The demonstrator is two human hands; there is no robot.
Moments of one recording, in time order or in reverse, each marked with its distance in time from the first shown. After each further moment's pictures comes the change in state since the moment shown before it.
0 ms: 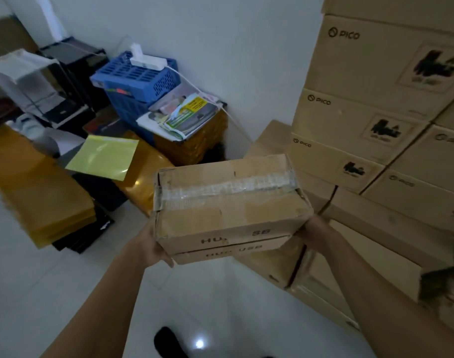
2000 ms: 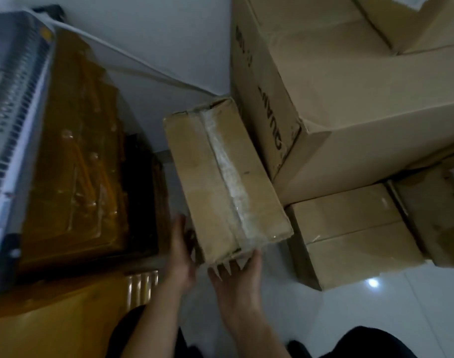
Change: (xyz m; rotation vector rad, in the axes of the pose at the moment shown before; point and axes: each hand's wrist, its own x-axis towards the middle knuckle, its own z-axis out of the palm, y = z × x) left_hand 0.660 -0.007 0.029 0.146 -0.340 -0.212; right_hand 0.521 0.185 0.286 1.495 0.779 0.015
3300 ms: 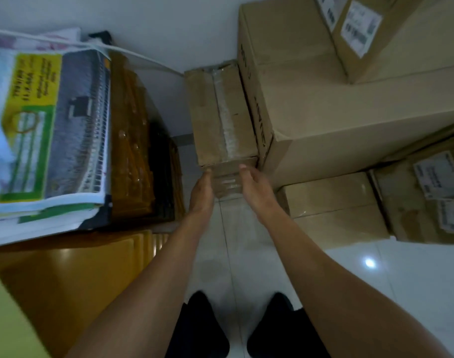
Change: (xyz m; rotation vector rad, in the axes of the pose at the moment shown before) left_hand -0.070 0.055 0.062 0.477 0.124 0.129; right_hand -0.049 -0.114 0.090 -1.312 -0.127 -0.363
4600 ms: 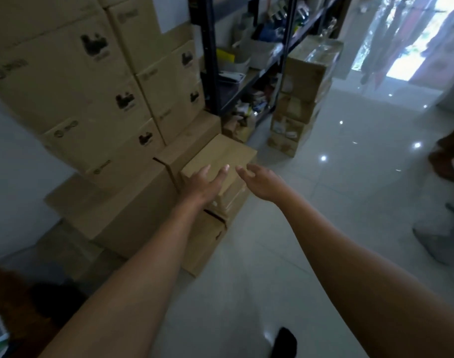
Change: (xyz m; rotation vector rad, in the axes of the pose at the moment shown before) left_hand -0.523 0.101 0.222 1.005 -0.686 0.870; right_hand -0.463 -0.002 -0.421 -0.260 0.578 0.116
